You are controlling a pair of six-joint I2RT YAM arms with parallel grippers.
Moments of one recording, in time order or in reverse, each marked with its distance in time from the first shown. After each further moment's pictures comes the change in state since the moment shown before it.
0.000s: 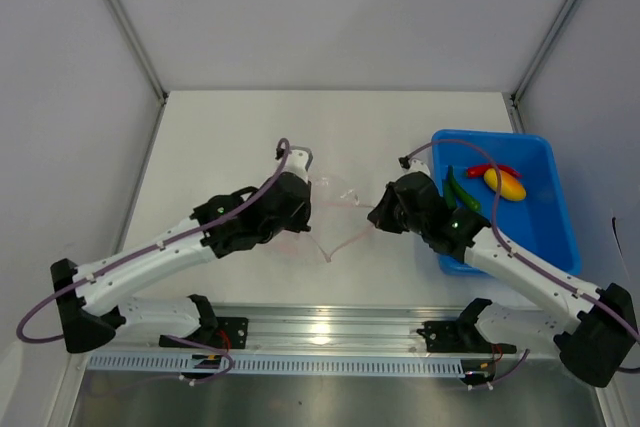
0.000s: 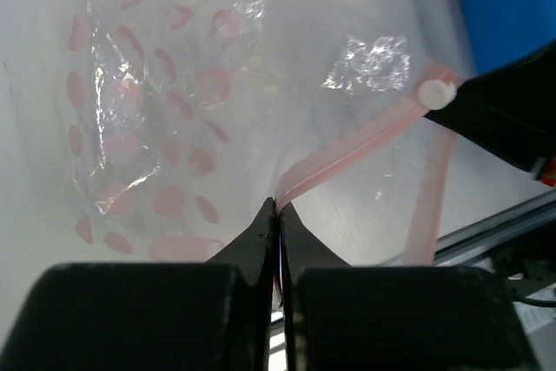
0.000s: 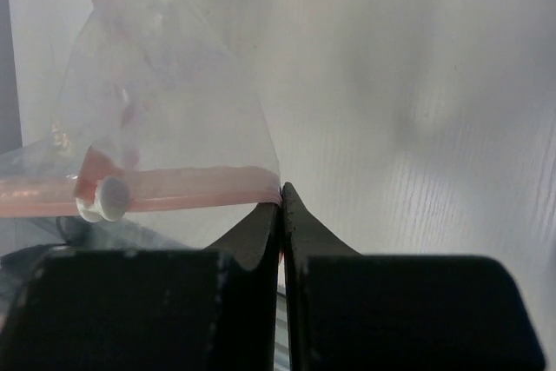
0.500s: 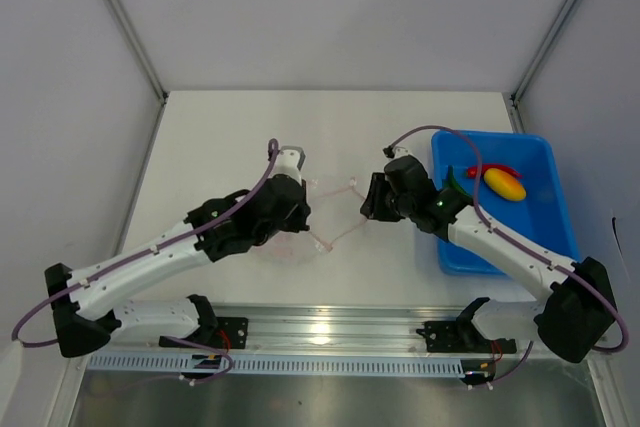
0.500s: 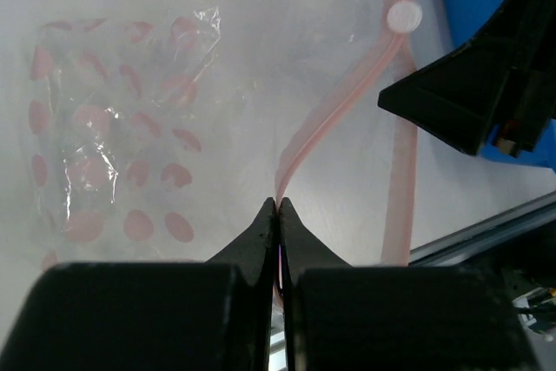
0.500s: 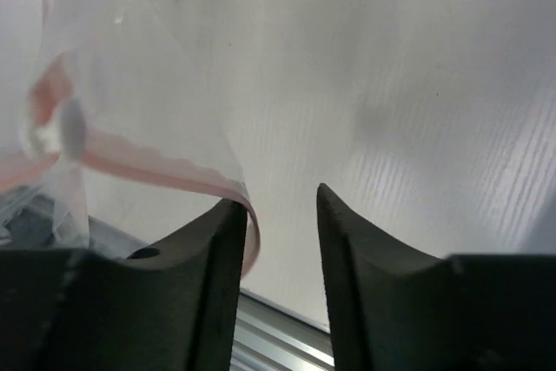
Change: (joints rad) left arm -0.003 -0.067 -0.033 0.042 -0.006 -0.072; right arm -0.064 0.181 0.114 -0.011 -0.090 -0.175
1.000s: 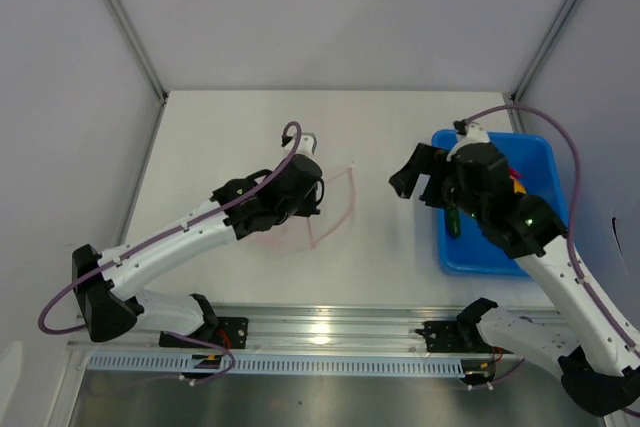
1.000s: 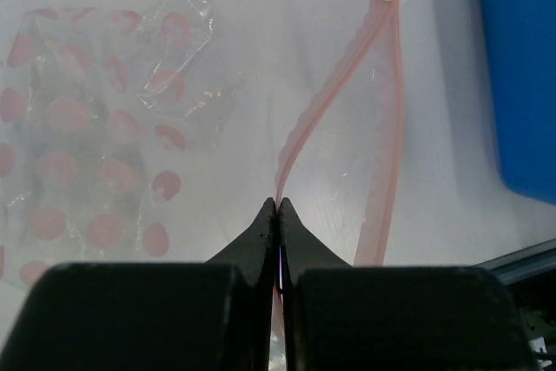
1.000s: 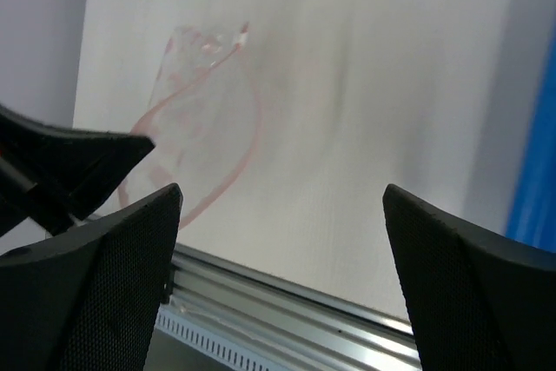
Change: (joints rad) left arm 0.074 0.179 0.101 -0.017 0.009 0.015; right arm -0.038 -0.299 0.252 -0.323 0.072 0.010
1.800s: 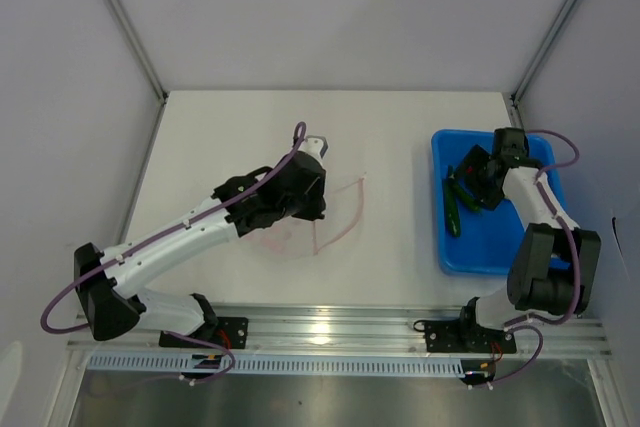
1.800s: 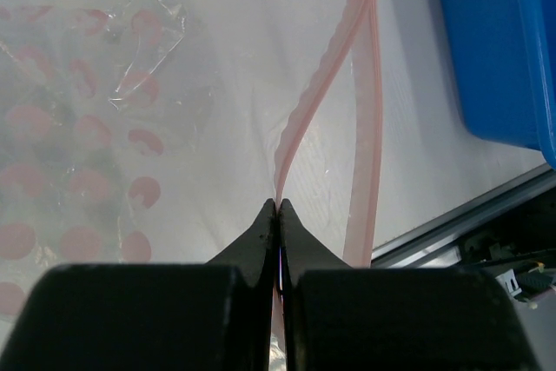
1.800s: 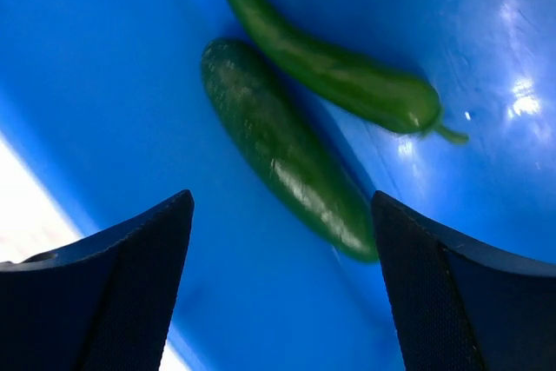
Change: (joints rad) left arm 0.023 0.019 0.024 0.003 0.184 0.054; right arm -0.808 0.507 -0.142 0.135 -0.203 -0.123
